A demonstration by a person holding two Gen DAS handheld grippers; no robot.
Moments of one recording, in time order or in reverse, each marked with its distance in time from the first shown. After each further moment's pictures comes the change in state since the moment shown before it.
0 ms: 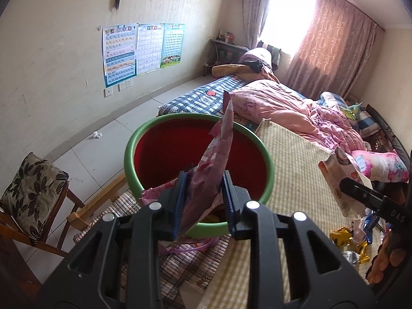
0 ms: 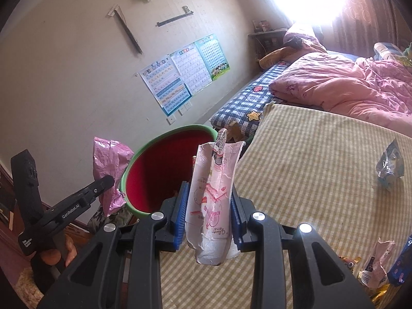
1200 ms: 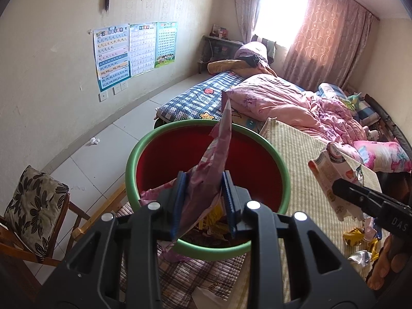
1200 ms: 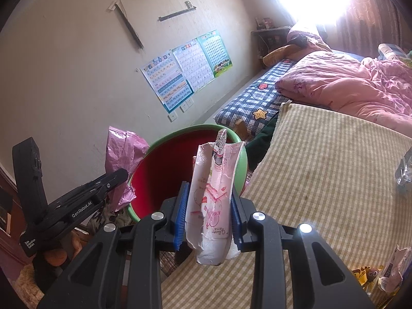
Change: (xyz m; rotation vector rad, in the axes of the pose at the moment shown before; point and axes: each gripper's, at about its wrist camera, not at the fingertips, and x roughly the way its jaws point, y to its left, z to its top) left arm 0.029 0.010 0.020 0.061 0.022 -0.012; right arm 0.031 0.026 0.005 -0.010 0.021 0.000
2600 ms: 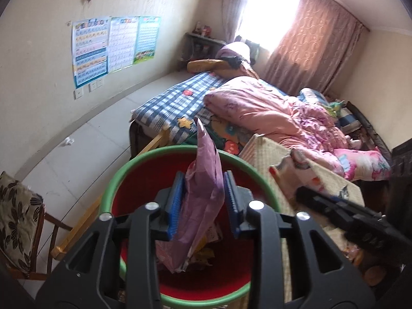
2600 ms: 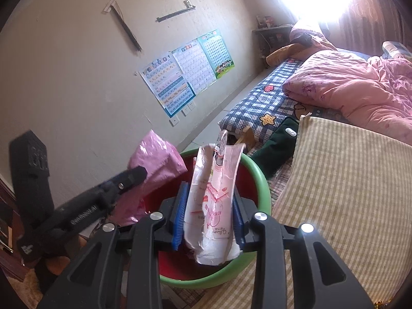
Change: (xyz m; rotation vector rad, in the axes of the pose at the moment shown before) left arm 0.049 0.010 0.049 -0.031 0.026 -0.136; right arm 0.055 0.009 0.049 0.027 -0.008 0.017
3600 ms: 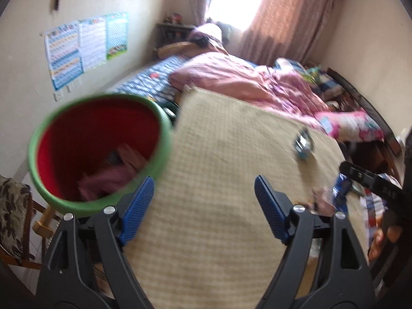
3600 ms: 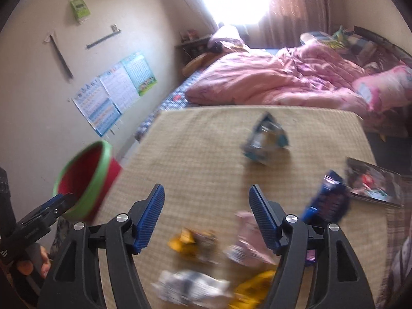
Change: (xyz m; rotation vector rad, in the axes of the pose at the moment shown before) left arm -0.029 -0.165 -0.110 0.143 0.087 -0.073; right arm -0.190 -0.179 -0.096 0.161 -0.062 -0.373
